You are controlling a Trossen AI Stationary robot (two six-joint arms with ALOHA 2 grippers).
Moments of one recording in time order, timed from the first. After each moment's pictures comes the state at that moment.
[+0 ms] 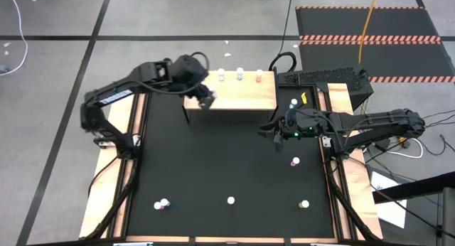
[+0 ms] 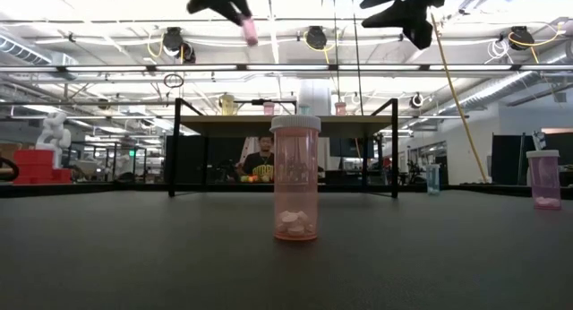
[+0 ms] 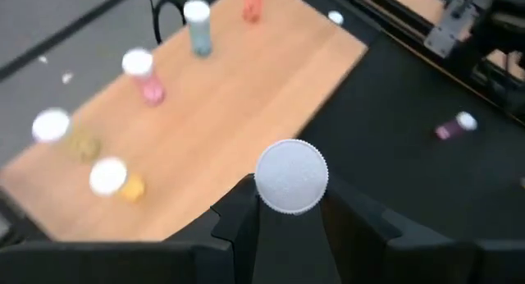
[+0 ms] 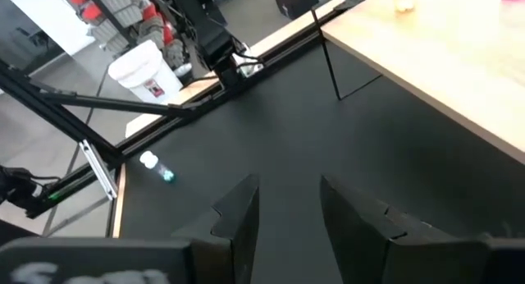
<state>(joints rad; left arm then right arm) 0.31 1.56 1.83 -1.09 -0.12 -0.36 0.03 1.01 0.82 -0.22 0.15 0.56</state>
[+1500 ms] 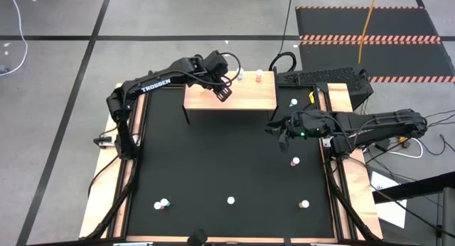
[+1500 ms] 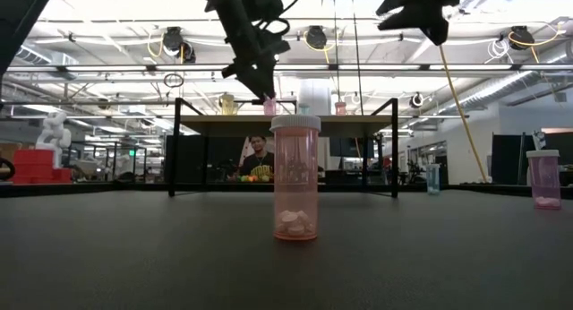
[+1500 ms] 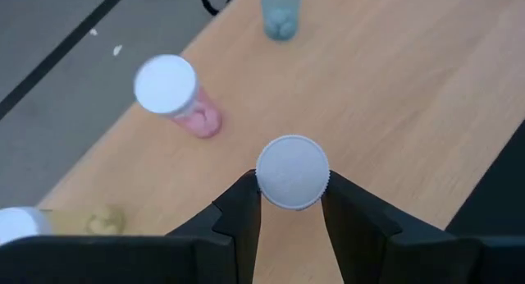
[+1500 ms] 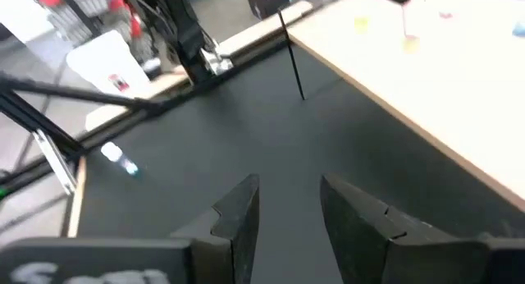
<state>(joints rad) 0.48 1.87 1.82 -0.93 -0.13 -0.15 0.06 0.93 0.82 -0.33 0.27 0.51</state>
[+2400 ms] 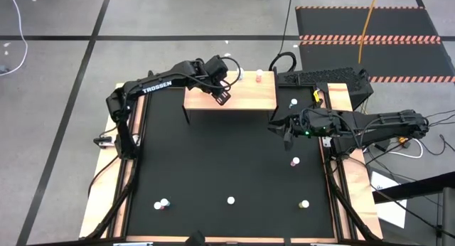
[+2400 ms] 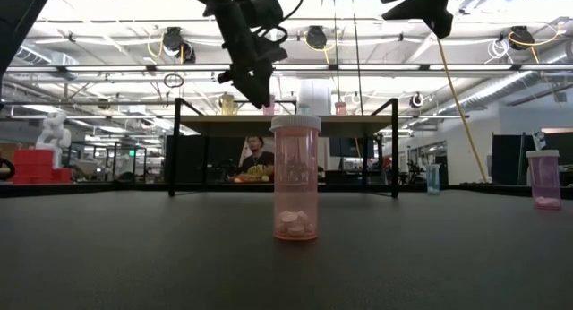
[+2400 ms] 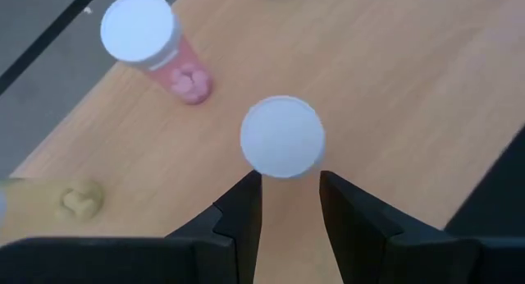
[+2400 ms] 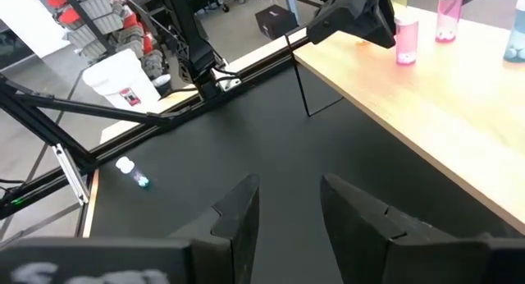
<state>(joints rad) 0.48 1.86 1.76 -0.93 -0.13 -0.18 0.06 0.88 0.82 -0.34 0.27 0.49</state>
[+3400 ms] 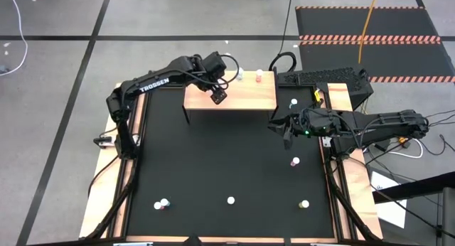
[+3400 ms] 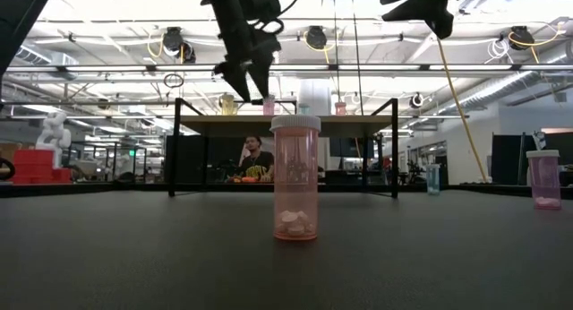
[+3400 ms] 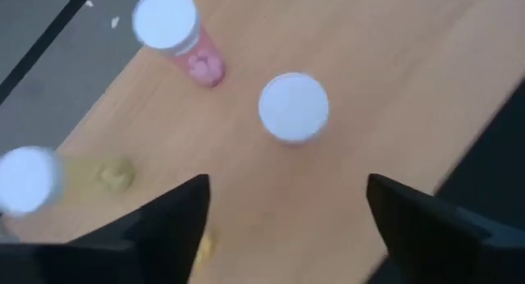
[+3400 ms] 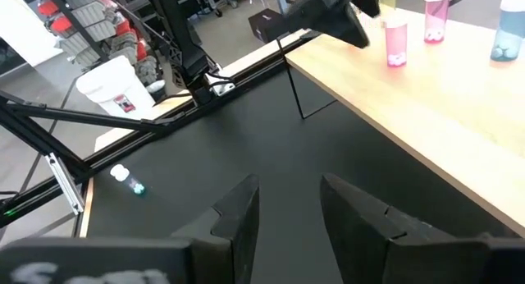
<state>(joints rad) 0.48 1.86 1.86 -1.09 -0.13 -0.14 0.06 0.88 0.82 -0.34 0.29 0.52</state>
